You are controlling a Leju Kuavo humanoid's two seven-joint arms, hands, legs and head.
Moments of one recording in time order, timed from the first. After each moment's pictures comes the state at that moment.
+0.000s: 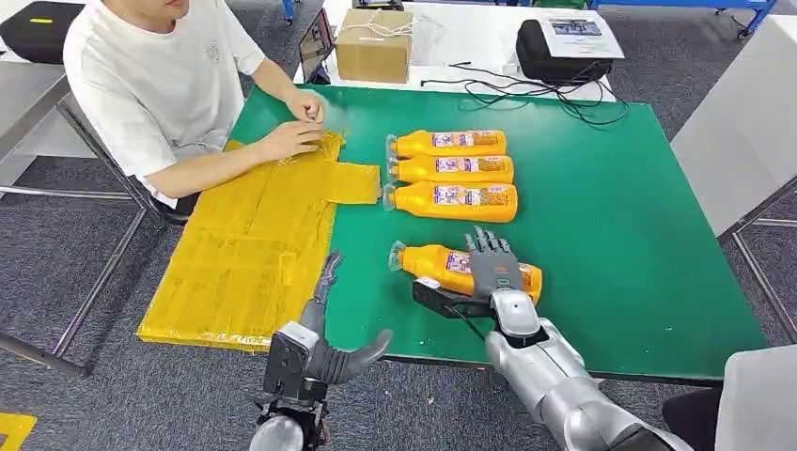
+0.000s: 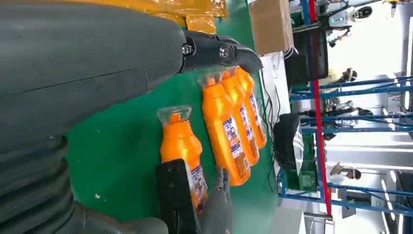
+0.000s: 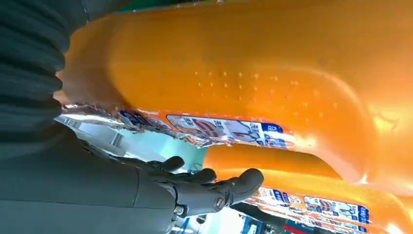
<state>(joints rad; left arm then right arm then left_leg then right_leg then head) 0.04 -0.22 -0.54 -1.35 -0.11 0.37 -0.43 -0.61 0.04 0.60 -0.56 1.25 -0.21 0.19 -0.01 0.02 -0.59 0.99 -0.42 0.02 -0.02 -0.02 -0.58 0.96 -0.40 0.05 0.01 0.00</state>
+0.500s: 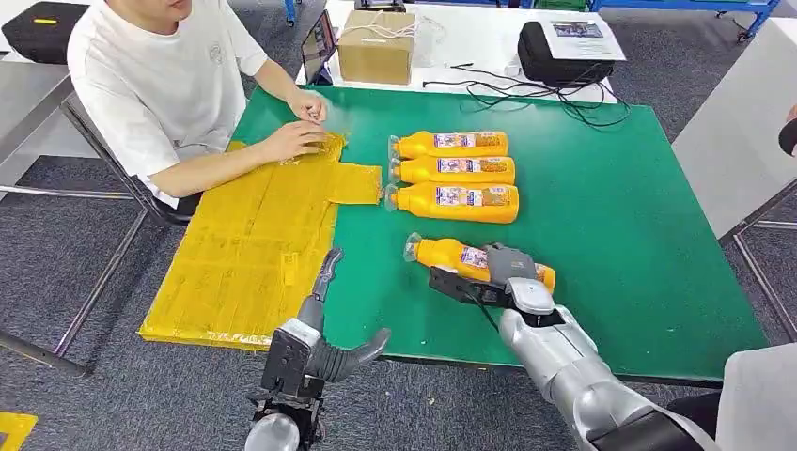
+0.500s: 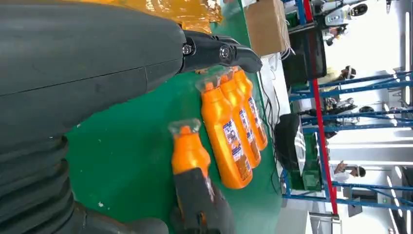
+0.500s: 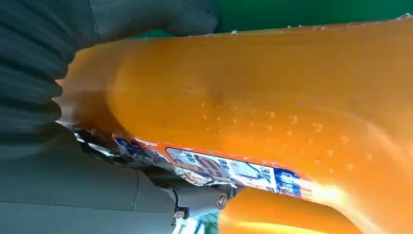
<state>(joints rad) 0.04 -0.22 -0.51 -1.37 -0.16 0.33 -0.40 -0.68 0.00 0.52 -0.48 1.10 0.02 0.22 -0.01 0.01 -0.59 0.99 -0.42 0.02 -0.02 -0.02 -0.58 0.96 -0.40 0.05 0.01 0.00</state>
